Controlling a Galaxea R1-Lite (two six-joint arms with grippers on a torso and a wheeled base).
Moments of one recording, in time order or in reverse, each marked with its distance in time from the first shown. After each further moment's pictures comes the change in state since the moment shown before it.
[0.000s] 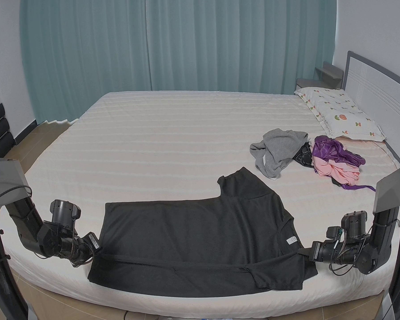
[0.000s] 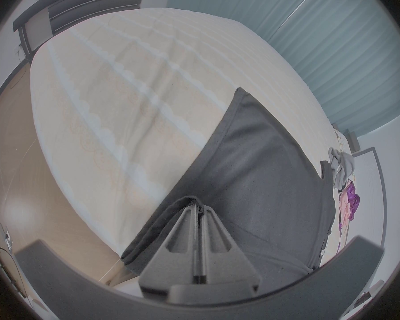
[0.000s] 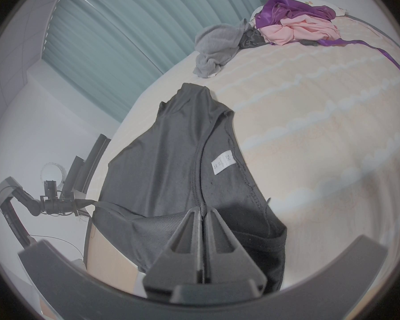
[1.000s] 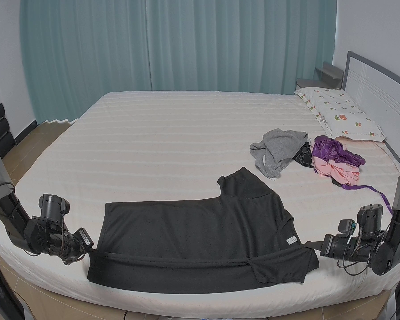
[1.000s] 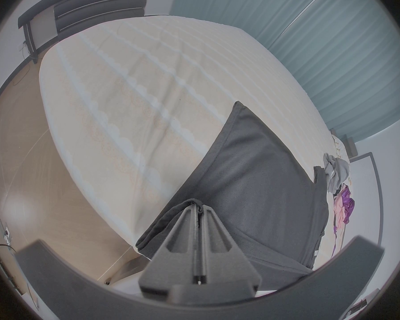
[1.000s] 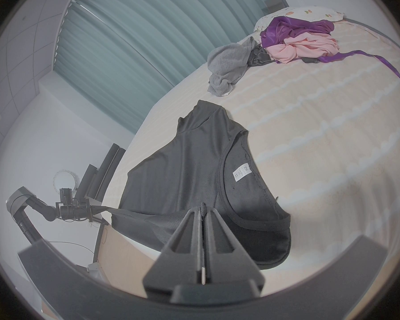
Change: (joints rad) left arm 0.036 -0.127 0.021 0.088 -0.009 0.006; right arm -0.018 -0.199 0.104 -0.004 0.058 0.056
